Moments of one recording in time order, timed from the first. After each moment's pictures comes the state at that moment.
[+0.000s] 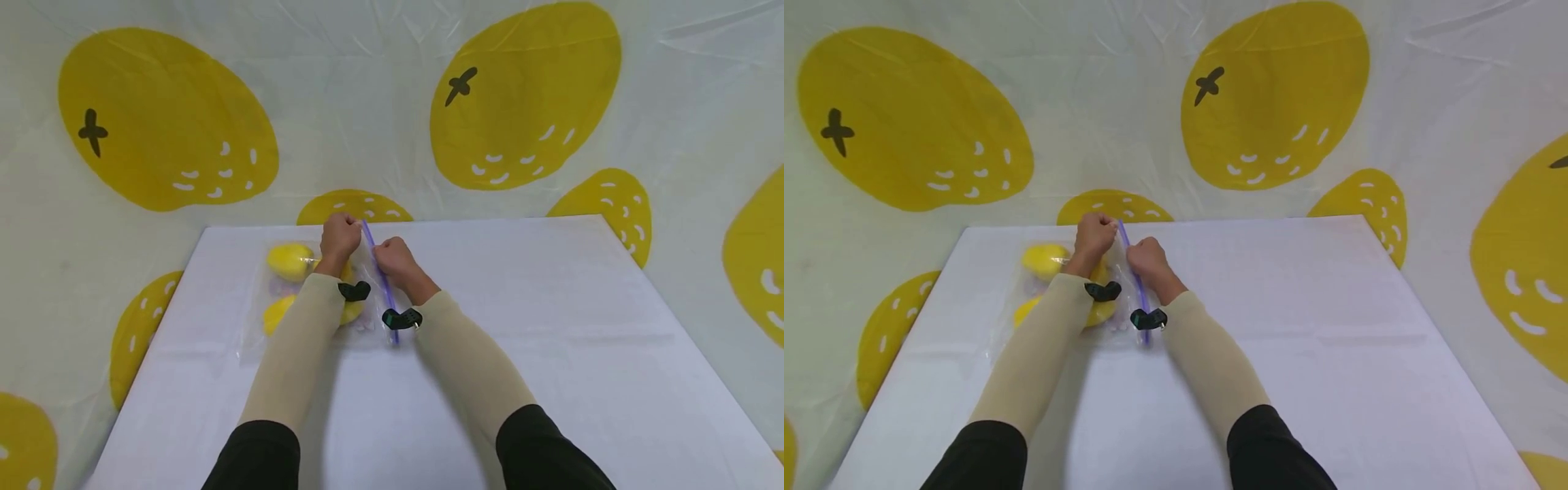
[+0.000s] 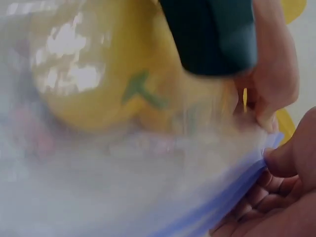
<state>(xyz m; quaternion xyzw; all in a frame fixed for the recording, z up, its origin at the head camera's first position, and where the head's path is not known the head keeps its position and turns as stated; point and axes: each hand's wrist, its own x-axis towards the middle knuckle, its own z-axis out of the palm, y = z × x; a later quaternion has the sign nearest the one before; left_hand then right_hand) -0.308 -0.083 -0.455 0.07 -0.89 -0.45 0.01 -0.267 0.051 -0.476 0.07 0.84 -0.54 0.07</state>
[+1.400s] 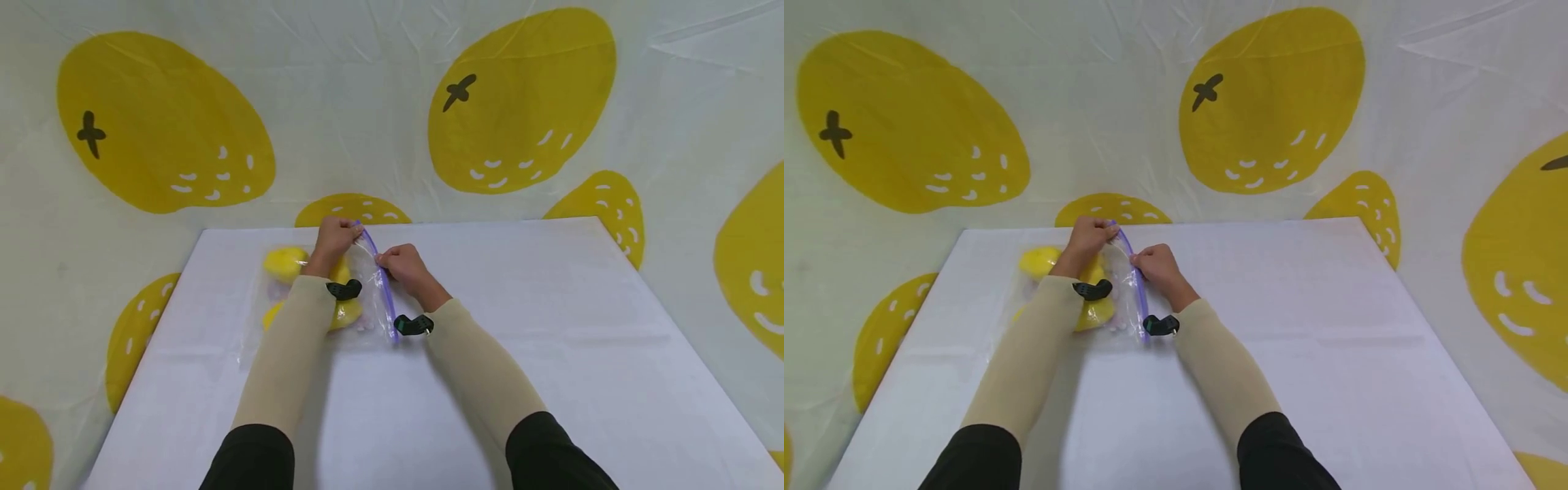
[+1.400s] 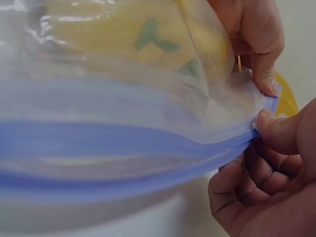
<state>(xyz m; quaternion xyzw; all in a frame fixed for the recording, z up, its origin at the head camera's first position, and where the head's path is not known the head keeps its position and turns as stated) -0.312 -0.099 -0.456 0.03 -0.82 -0.56 -0.05 -0.259 0.070 -0.485 0.06 0.81 -0.58 0.10</state>
